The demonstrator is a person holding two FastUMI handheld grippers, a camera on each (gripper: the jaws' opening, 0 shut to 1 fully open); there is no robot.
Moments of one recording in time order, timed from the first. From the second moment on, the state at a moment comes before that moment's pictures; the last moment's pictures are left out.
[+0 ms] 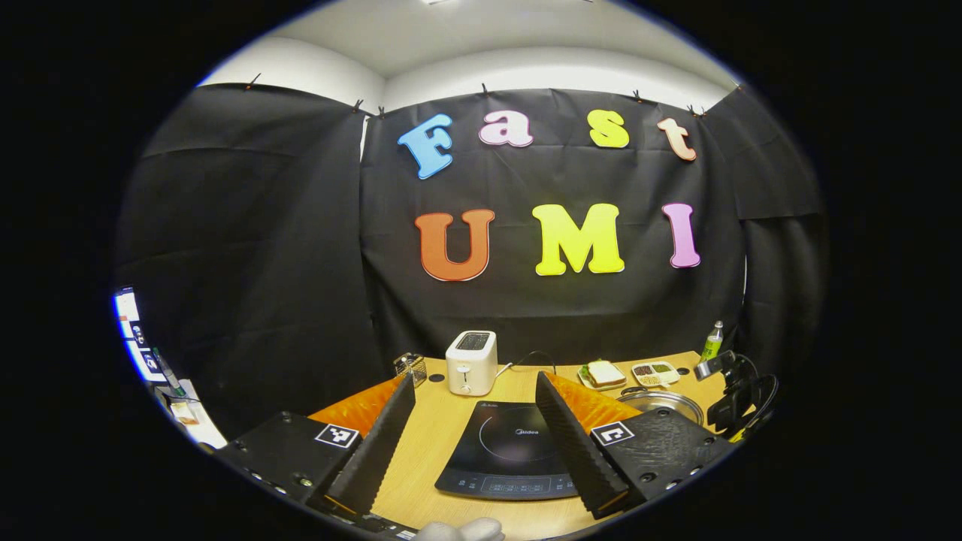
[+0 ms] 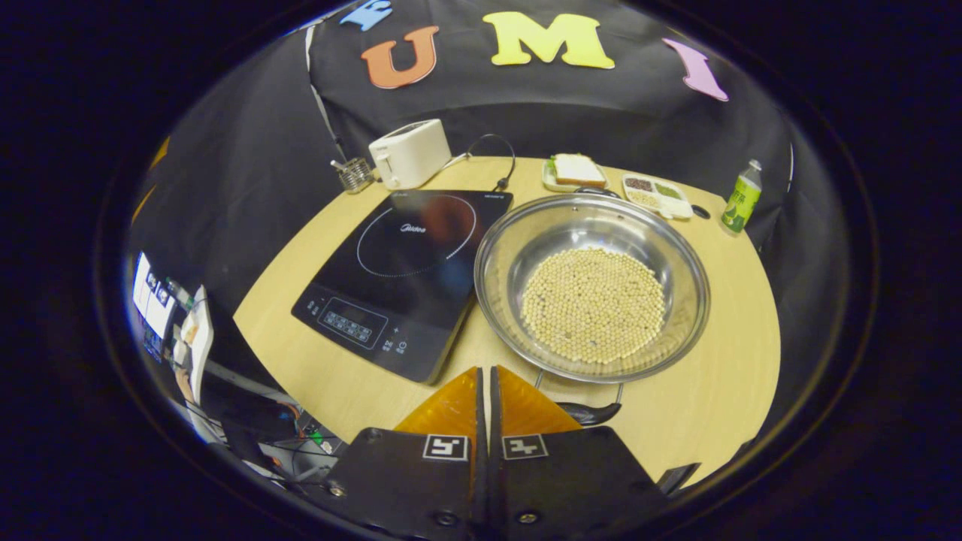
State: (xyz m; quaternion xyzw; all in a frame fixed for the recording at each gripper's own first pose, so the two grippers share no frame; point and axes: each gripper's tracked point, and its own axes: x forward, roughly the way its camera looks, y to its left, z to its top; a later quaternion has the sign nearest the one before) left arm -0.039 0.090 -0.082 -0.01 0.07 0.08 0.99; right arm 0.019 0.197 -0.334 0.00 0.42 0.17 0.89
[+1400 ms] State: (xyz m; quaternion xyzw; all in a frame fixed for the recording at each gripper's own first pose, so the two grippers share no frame) left arm -0.011 0.055 -0.085 -0.02 0.08 0.06 1.00; right arm 0.021 0.089 -0.383 0.04 0.47 0.07 0.88
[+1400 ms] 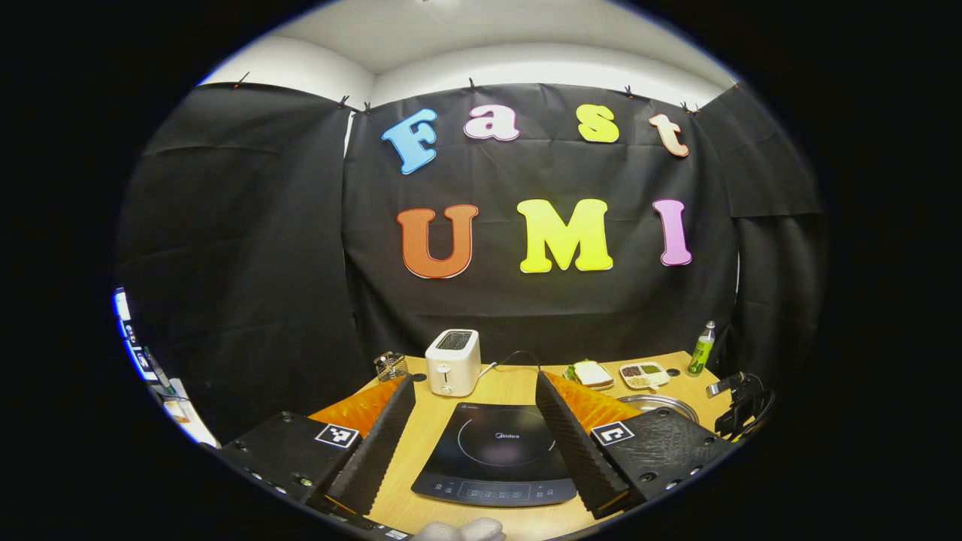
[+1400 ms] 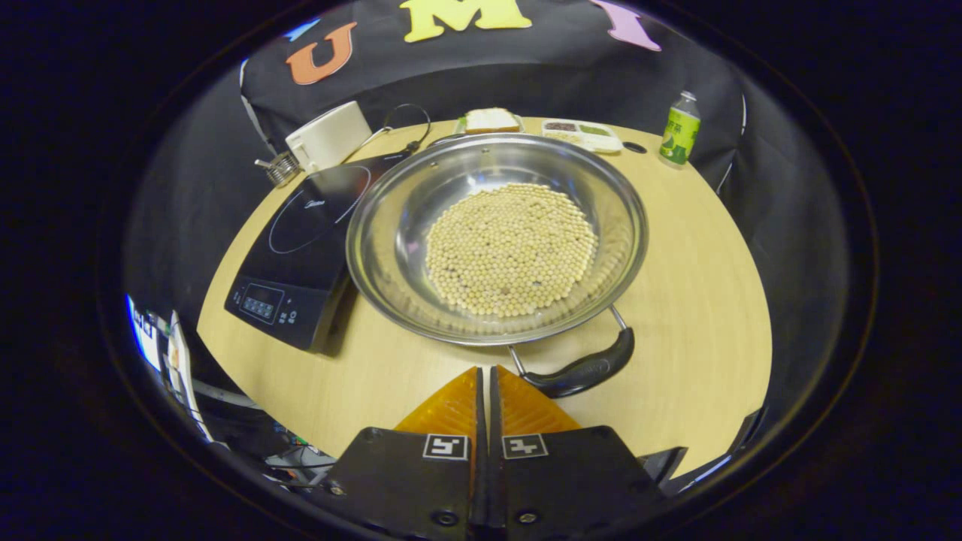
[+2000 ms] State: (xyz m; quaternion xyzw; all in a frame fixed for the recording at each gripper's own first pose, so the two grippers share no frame) left arm 0.015 0.020 -0.093 -0.02 0.09 0.06 0.99; right arm 0.050 0.017 -0.384 0.02 0.47 0.04 0.88
